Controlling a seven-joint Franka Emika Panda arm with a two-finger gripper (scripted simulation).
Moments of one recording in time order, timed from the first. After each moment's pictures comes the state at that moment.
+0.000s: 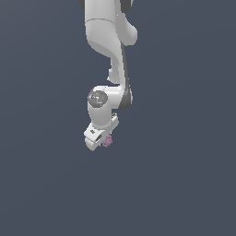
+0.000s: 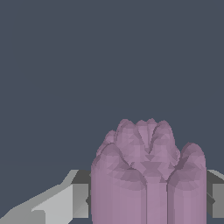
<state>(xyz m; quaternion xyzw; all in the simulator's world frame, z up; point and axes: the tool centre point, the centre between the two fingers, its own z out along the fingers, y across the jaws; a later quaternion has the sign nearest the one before) -0.007 -0.070 0.041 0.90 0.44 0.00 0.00</state>
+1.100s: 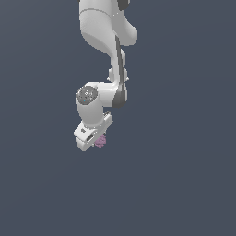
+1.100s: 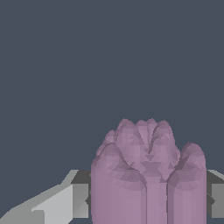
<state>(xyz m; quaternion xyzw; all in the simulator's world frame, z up) 0.009 -0.098 0.072 0.90 0.45 0.00 0.00</state>
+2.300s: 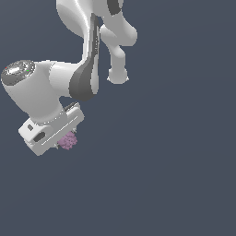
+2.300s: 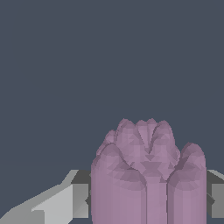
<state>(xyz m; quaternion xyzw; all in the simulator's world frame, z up) 0.071 -0.206 0.187 0.90 0.44 0.00 0.00</state>
